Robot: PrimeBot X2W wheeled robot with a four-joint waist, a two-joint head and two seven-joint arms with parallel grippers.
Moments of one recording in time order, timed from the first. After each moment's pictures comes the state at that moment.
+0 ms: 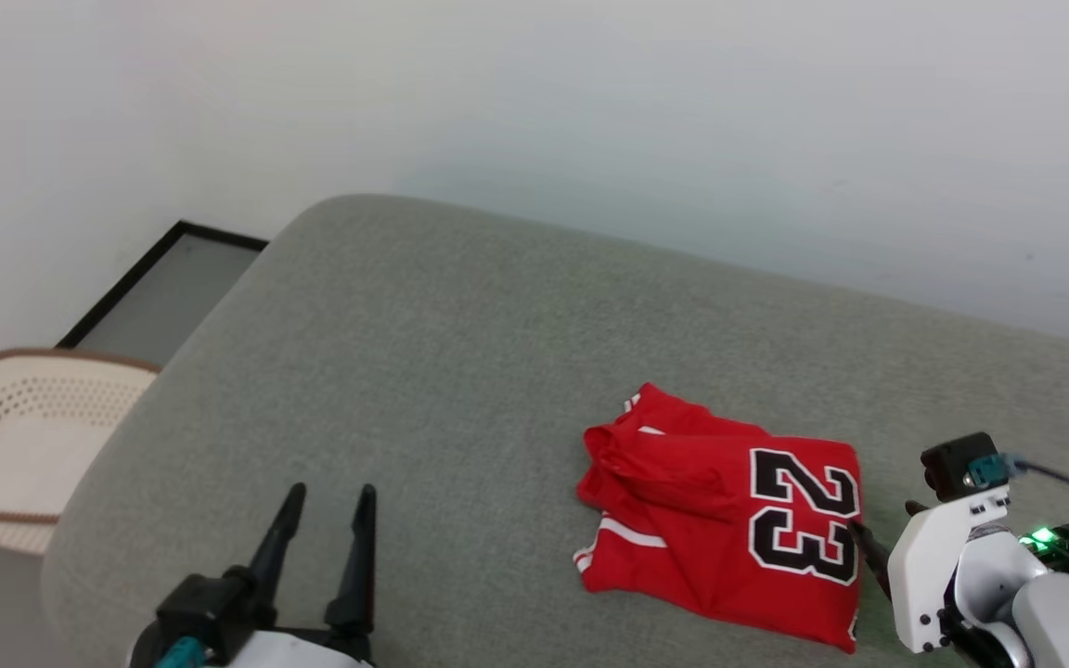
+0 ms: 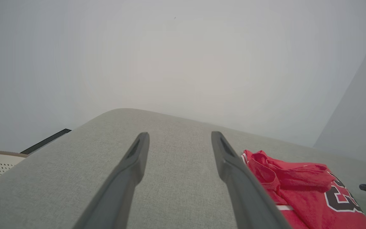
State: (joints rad) left arm 0.00 0.11 -0.07 0.15 -0.28 -0.13 -0.26; right arm -0.33 -0.33 0.31 0.52 0.35 0.13 0.32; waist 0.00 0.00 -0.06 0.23
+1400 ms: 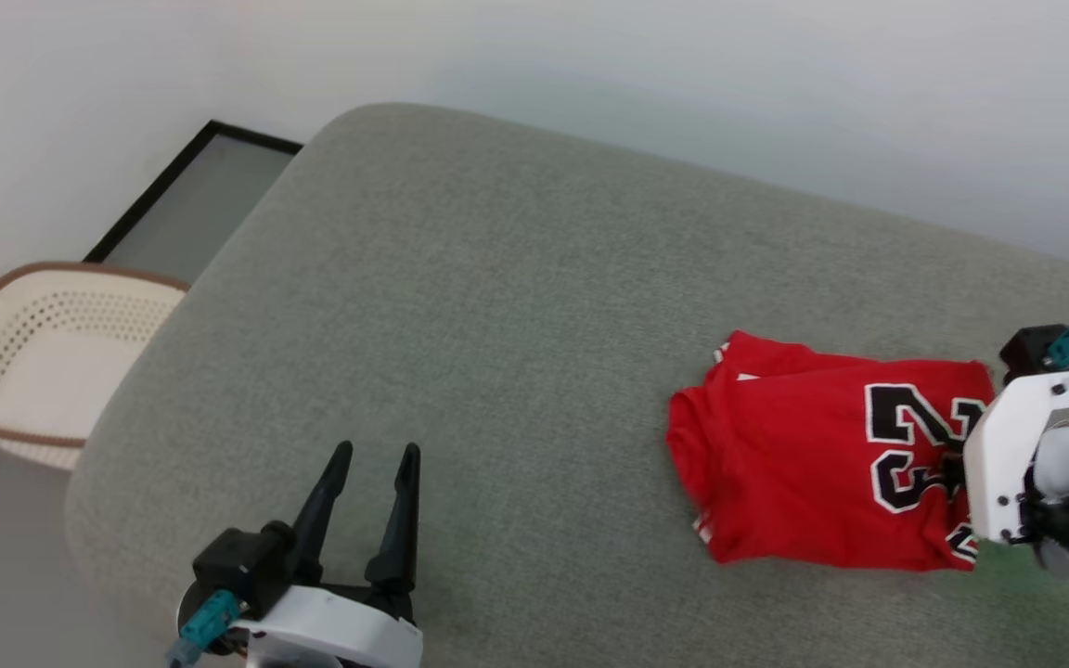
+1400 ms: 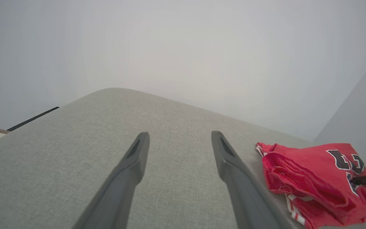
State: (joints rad) left arm -0.09 0.08 -0.13 0.20 -0.34 -0.13 -0.26; right arm -0.54 -0.40 0.24 0.60 0.51 0.13 0.75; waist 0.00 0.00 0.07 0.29
